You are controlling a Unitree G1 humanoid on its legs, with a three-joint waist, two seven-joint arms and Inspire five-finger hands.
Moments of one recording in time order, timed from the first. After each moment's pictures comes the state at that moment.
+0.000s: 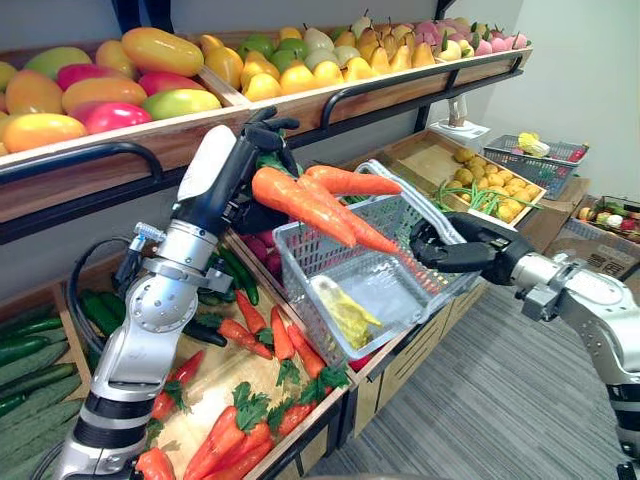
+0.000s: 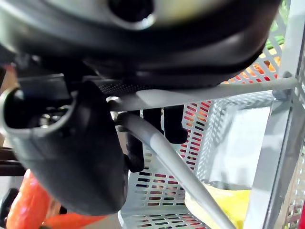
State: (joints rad) left arm -0.25 0.57 0.00 -0.41 0.26 -0.02 -0.05; right arm -0.26 -0.72 -0.11 -0.18 0.51 0.49 0.59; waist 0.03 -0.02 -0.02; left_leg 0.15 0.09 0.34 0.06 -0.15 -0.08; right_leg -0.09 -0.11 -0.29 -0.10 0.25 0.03
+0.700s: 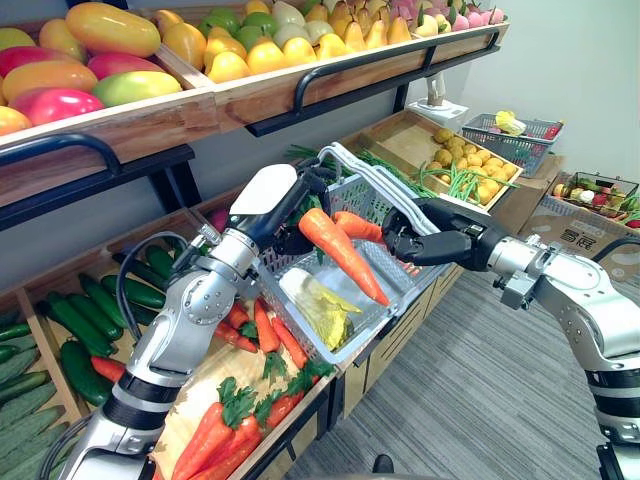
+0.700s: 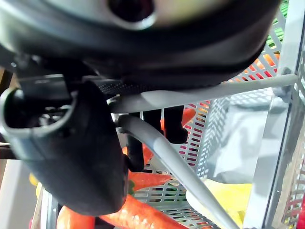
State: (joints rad) left arm -0.33 0.56 -0.18 -0.29 0.45 0.01 -0.17; right arm -0.34 -0.70 -0.06 -0.23 0.50 0.49 0.61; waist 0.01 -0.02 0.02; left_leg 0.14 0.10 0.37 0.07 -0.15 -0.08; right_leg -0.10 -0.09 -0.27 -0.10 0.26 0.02
